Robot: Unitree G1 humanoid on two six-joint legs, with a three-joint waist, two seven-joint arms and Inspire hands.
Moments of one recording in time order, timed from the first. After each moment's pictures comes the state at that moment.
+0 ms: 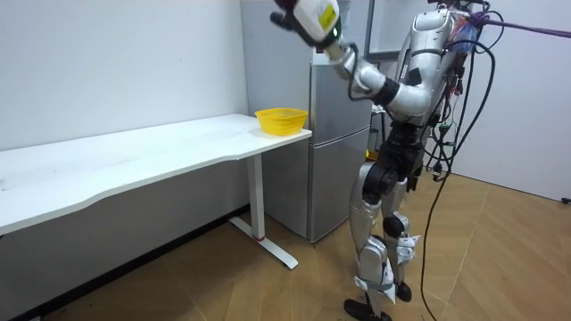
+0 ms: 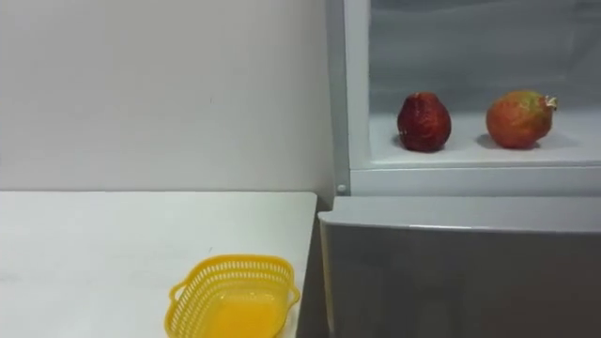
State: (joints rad) left arm 0.27 0.25 0.69 -0.28 -0.03 -0.14 0.64; right arm 0.22 -0.29 -0.12 1.24 -0.38 0.05 0.07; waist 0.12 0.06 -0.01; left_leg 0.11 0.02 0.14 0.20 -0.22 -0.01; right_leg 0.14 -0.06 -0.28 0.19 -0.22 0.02
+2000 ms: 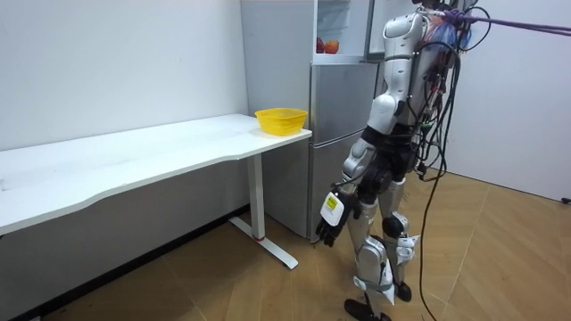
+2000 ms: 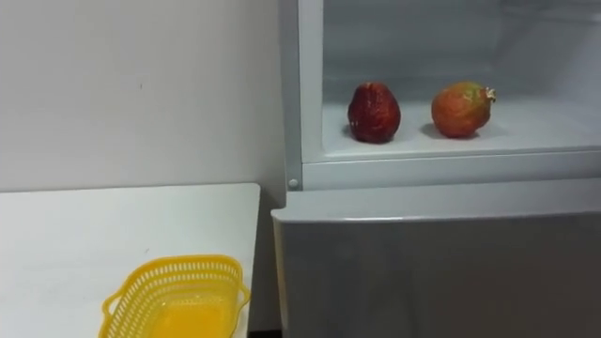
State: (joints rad) left arm 0.19 0.20 0.03 1.09 0.37 0.12 -0.06; right arm 0.11 -0.22 -0.14 1.02 -0.06 0.01 -0.11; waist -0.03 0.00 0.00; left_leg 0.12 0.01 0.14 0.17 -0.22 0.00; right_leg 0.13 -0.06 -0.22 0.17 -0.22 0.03
